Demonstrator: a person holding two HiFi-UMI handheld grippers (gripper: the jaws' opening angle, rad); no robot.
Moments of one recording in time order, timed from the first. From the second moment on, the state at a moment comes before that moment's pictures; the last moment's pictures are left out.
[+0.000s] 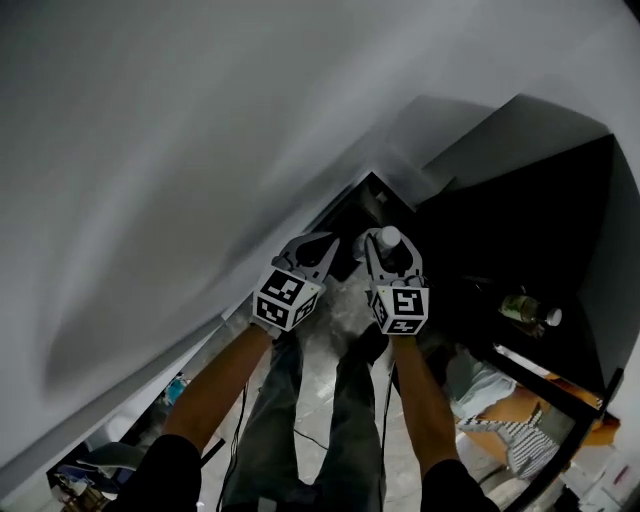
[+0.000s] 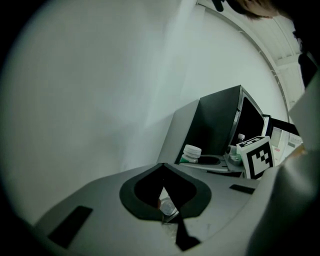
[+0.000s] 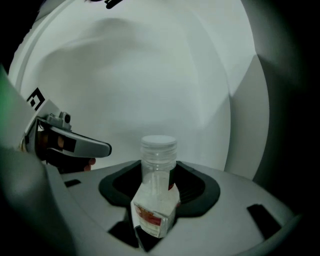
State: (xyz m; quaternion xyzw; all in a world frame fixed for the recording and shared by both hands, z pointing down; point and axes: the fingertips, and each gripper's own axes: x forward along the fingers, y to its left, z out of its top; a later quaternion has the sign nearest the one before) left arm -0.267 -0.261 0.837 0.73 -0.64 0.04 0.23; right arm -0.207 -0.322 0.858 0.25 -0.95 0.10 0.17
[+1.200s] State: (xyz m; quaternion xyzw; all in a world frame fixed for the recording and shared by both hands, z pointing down) left arm -0.278 -0.231 0.956 0.73 -0.65 0.05 0.21; right arm -0.205 -0.304 1.102 0.27 -0.92 0.15 0.26
